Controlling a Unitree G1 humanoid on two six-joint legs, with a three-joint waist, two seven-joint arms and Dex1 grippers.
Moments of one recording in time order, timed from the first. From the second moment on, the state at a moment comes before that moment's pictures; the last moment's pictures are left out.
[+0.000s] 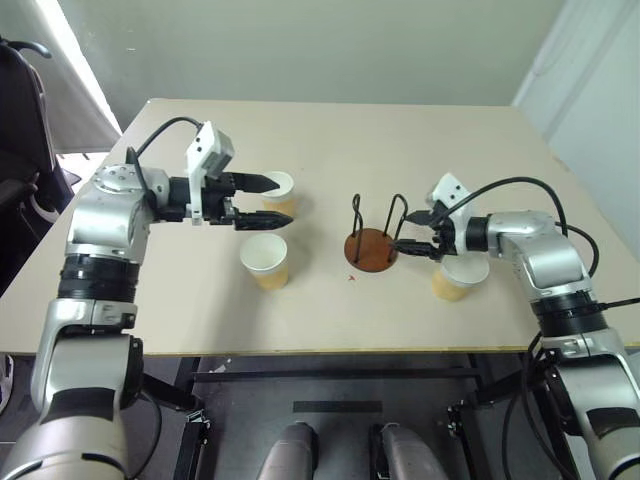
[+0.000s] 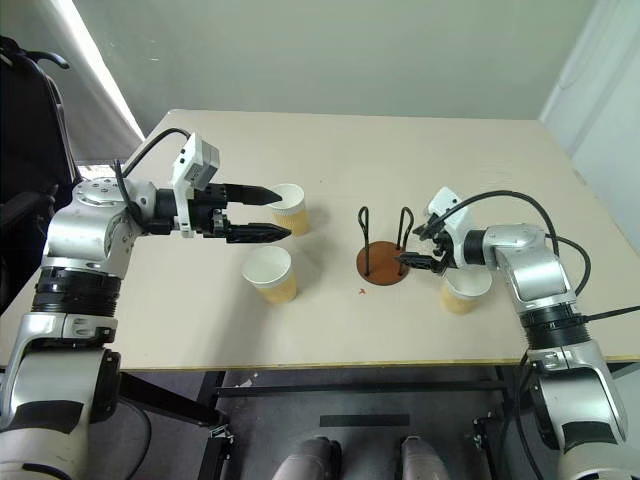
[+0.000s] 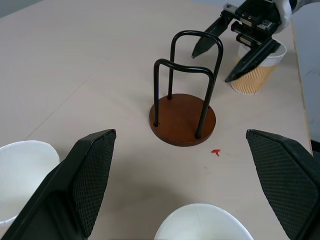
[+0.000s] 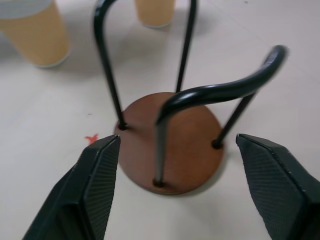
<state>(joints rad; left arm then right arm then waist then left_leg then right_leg) -0.95 0.75 -0.04 0.43 -0.32 0.48 -1.35 -0.81 -0.58 0.13 0.22 0.16 0.61 0.99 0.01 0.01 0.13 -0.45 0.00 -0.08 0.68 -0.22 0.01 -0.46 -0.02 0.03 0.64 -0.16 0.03</state>
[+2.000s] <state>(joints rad) -1.25 0.64 -0.26 1.14 0.26 -0.34 -0.99 -0.88 -0.68 -0.02 -0.17 0.49 0.69 0.99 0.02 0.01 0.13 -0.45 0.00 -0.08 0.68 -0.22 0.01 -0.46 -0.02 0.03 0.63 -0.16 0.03</state>
